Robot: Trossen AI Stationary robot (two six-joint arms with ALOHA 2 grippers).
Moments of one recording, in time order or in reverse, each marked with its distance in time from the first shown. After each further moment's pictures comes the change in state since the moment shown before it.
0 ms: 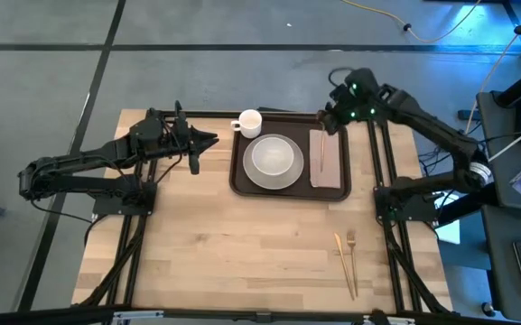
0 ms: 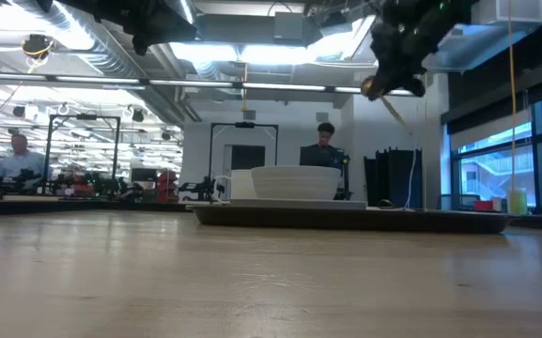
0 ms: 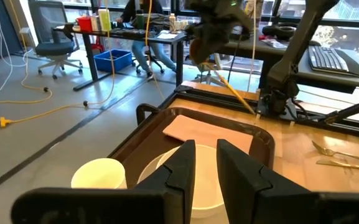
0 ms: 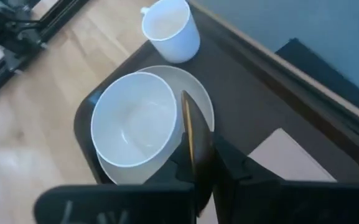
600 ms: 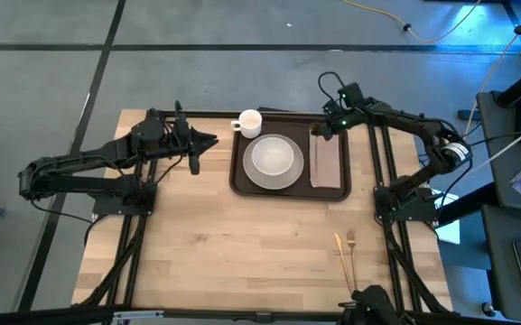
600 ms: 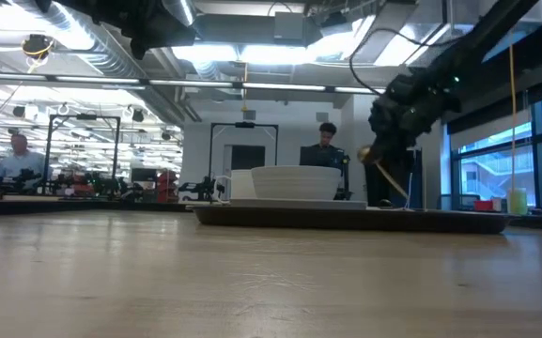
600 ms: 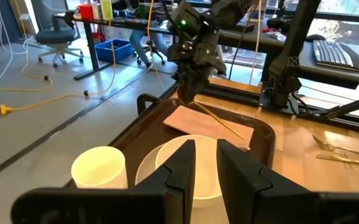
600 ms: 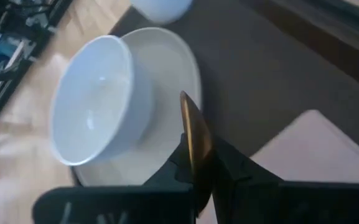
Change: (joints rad) left arm 0.000 0.000 0.000 -0.035 -0.009 -0.027; right arm -0.219 0.244 -0.339 0.455 -0.376 -0.105
